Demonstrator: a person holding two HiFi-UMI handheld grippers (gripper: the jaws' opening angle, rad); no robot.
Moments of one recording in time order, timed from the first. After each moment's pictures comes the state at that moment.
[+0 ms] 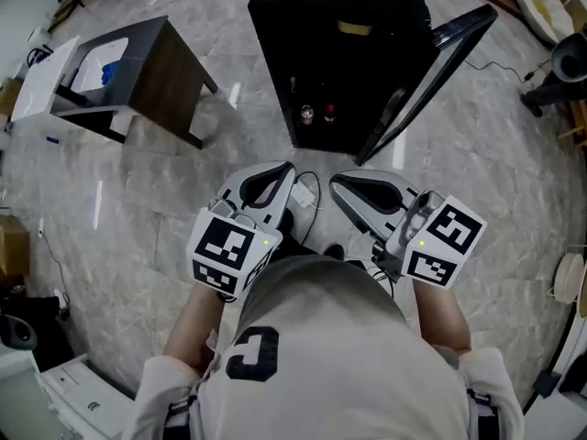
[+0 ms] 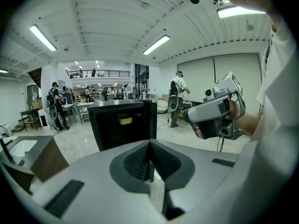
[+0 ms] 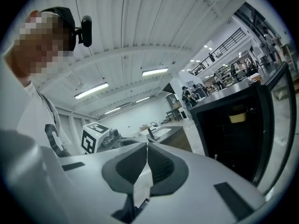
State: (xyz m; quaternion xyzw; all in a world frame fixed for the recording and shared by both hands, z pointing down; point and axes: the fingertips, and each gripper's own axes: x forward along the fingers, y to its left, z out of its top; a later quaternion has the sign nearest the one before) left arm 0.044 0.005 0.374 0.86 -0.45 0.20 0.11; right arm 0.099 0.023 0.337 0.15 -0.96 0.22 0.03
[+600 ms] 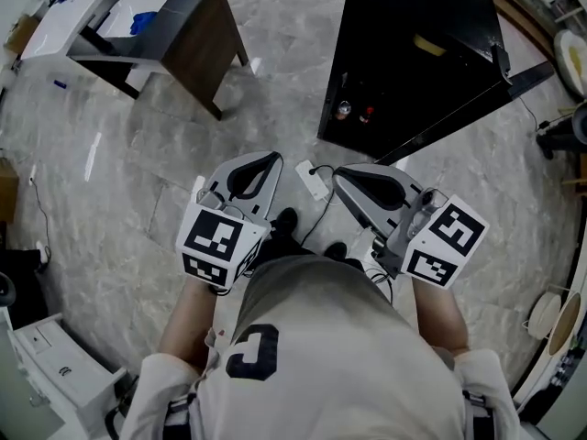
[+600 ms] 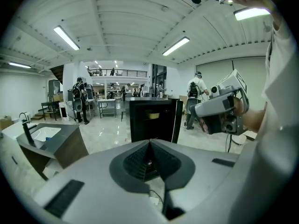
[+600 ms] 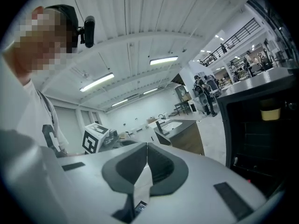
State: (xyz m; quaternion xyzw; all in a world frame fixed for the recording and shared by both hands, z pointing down) left arm -0.126 0.016 0.383 0.81 -0.54 0.18 0.14; right arm -0.048 0.022 0.338 0.09 -0.97 0.21 0.07
